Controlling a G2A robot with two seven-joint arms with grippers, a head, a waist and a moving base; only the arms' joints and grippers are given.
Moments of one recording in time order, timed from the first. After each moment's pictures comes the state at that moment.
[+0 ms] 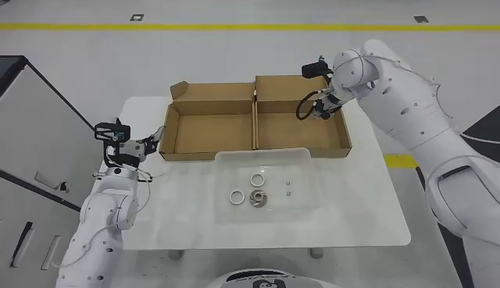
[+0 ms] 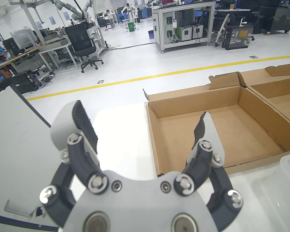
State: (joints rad) left arm 1.73 -1.15 -1.60 -1.80 1.33 0.00 0.00; right arm -0.42 -1.12 0.61 -1.10 -0.59 0.22 1.49
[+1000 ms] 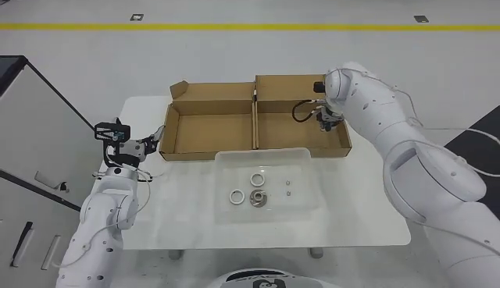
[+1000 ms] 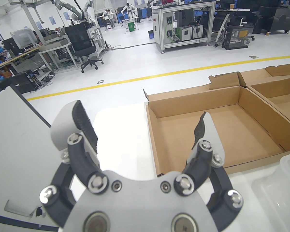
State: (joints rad) left arm 1.73 -1.15 -1.60 -1.80 1.33 0.00 0.00; right arm -0.36 -1.39 0.46 -0.40 -0.50 0.23 1.26
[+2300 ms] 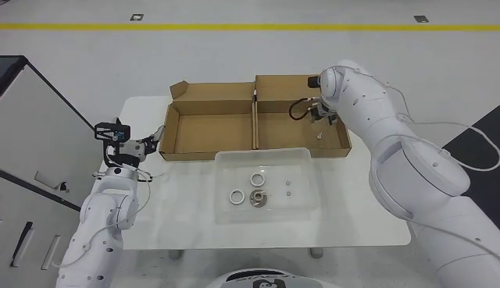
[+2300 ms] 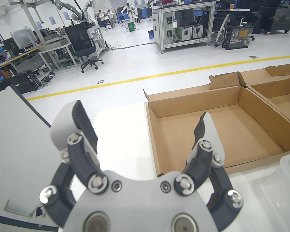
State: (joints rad) left arm 1.73 -1.15 -1.60 -1.80 1.33 0.00 0.00; right arm -0.30 -1.49 0.47 -0.25 -0.56 0.08 1.15
